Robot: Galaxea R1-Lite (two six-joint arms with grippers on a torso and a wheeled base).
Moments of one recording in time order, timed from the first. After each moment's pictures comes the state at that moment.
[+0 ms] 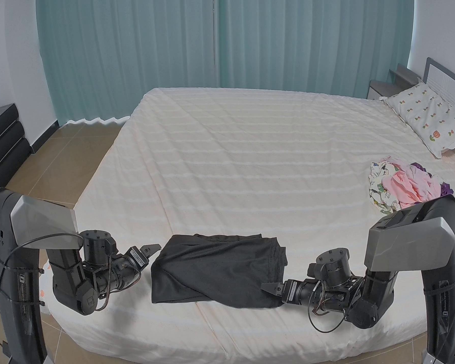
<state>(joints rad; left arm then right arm) -0.17 2.36 -0.47 -1.38 -0.17 -0.87 0.56 2.41 -0.53 -1.25 0.11 0.72</state>
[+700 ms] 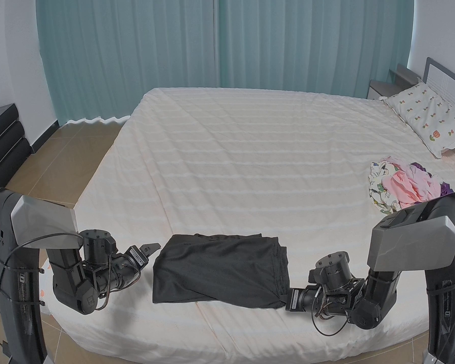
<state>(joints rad) -0.17 2.37 -0.47 -1.38 -0.17 -0.87 0.56 2.38 -0.51 -1.14 0.10 0.63</state>
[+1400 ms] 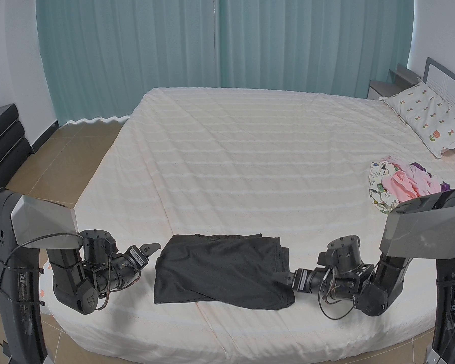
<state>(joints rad) -0.17 2.37 -0.47 -1.38 -0.17 -0.87 0.49 2.33 -0.54 -1.14 0.10 0.63</state>
